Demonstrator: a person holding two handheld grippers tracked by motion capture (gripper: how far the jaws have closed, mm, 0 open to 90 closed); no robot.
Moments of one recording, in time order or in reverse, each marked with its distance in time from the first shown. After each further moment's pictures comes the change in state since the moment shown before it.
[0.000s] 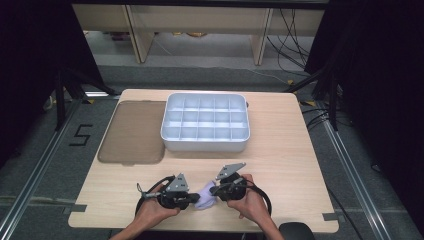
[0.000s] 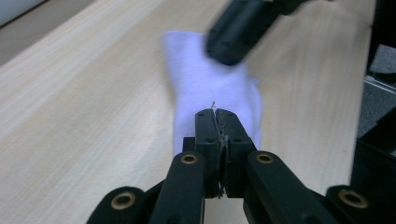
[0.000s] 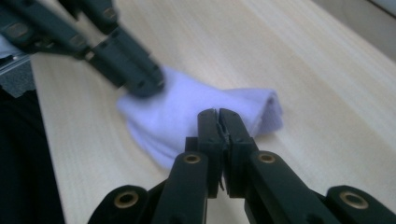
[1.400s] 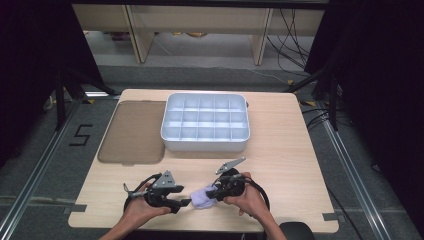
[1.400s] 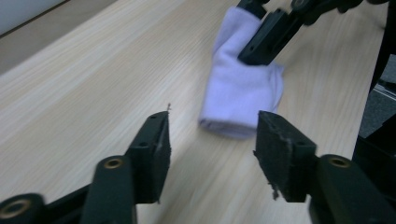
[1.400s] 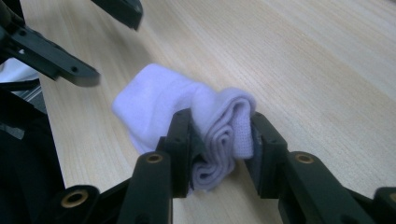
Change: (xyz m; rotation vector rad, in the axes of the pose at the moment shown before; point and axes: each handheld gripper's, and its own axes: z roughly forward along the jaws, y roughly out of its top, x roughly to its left) left arm 0.012 -0.016 -0.036 0.015 0.061 -0.047; right arm -0.015 0.004 0.015 0.023 0.100 0.124
